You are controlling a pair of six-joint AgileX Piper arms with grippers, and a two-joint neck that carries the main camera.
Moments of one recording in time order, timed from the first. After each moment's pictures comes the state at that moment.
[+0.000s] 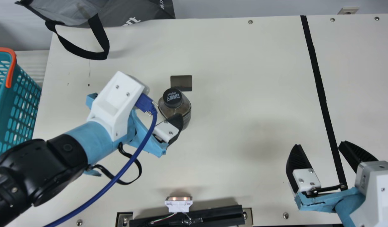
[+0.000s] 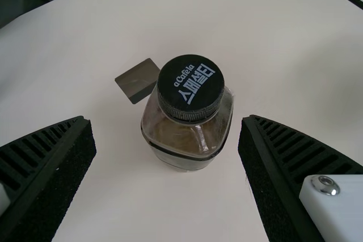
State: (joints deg) left arm -45.4 73.7 -47.5 9.6 20.6 -14.5; right arm -4.0 13.5 -20.3 4.9 38.1 -6.4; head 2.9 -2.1
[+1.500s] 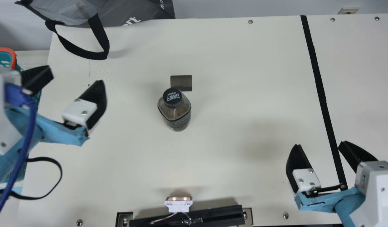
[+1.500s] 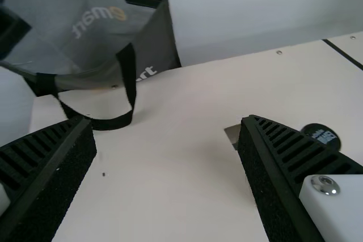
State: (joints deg) left arm -30.3 49.2 -40.8 24.5 23.2 -29.0; right arm -4.0 13.5 -20.3 4.9 38.2 -6.4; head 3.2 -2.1
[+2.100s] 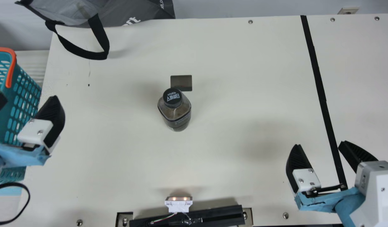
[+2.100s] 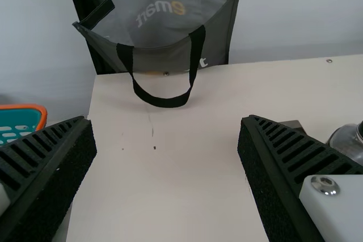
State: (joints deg) left arm -17.1 36.2 -32.3 14.5 24.4 -18.2; right arm -4.0 13.5 -20.3 4.9 38.1 -6.4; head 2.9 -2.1
